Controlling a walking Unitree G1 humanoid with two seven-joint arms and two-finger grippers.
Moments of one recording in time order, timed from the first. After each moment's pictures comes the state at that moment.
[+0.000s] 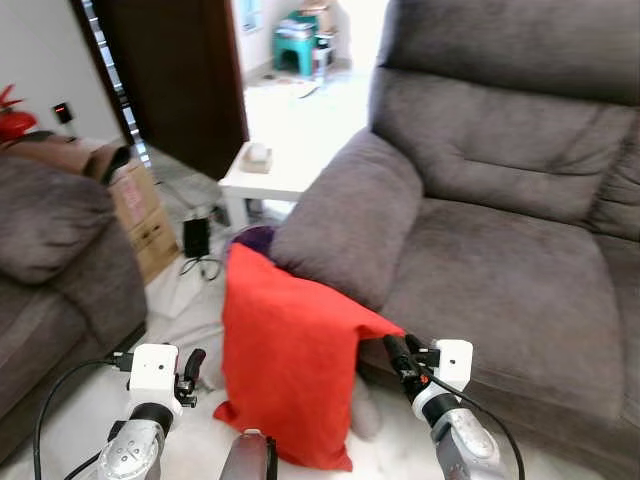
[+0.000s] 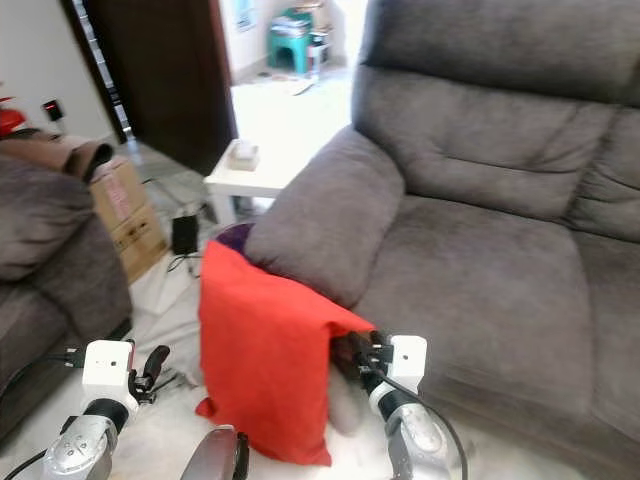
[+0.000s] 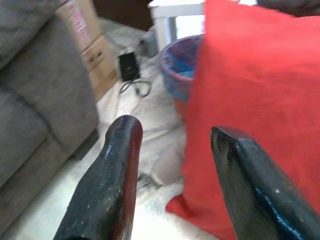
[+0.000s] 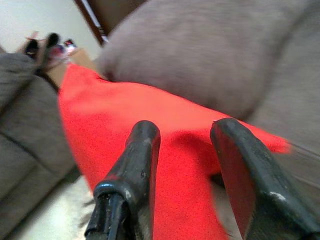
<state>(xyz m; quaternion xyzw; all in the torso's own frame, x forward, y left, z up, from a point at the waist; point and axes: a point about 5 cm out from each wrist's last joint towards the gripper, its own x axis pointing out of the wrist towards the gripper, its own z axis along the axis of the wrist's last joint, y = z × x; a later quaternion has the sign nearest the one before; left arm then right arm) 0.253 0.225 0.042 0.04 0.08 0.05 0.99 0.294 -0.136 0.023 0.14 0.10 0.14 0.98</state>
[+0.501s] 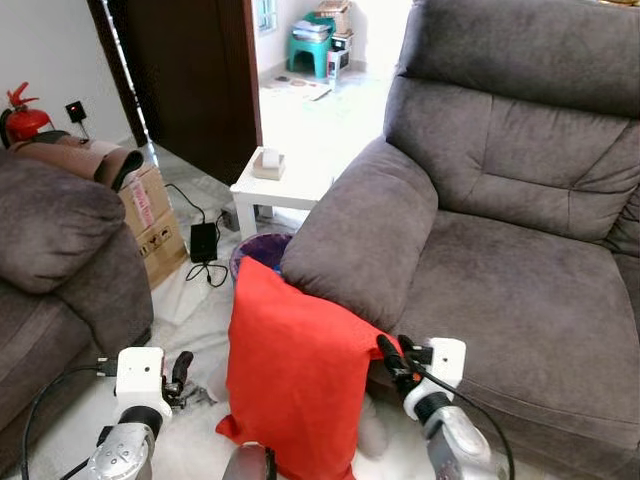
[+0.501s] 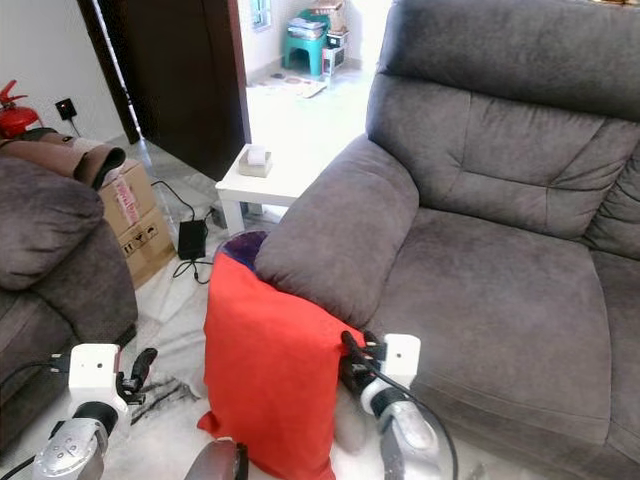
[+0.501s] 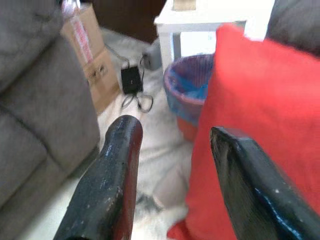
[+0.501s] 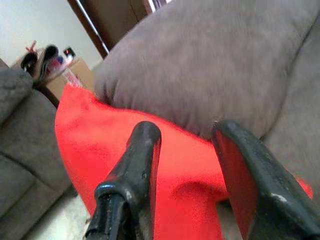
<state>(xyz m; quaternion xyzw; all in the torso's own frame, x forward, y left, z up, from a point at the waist) 0.256 0.233 0.049 0.03 0.07 0.07 0.99 0.299 -0.133 0.025 0.14 0.10 0.14 0.97</state>
